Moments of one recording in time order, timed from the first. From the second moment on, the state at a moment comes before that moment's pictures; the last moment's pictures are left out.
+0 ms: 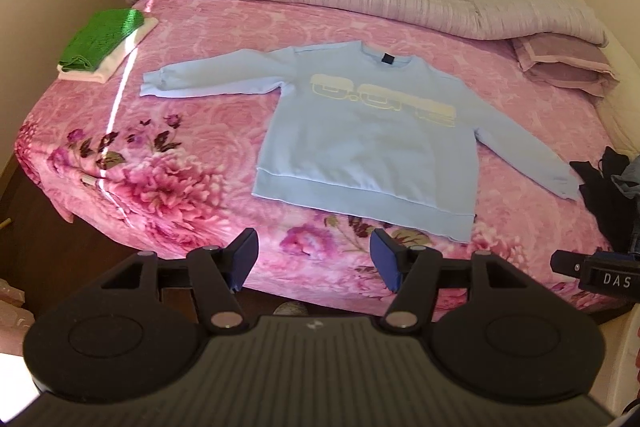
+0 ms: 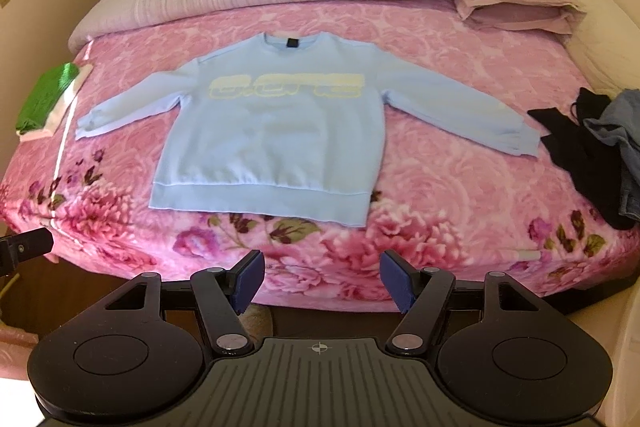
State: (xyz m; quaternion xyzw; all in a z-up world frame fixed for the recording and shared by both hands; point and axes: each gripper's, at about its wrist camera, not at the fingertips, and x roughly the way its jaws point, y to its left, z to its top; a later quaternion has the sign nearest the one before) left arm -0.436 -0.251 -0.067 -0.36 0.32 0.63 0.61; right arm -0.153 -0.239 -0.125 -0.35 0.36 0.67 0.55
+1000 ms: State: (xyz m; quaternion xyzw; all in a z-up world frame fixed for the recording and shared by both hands) left arm -0.389 -0.210 -0.071 -0.34 0.32 0.60 0.65; right arm -0.099 -0.210 -0.114 -0.31 0.36 0.65 0.59
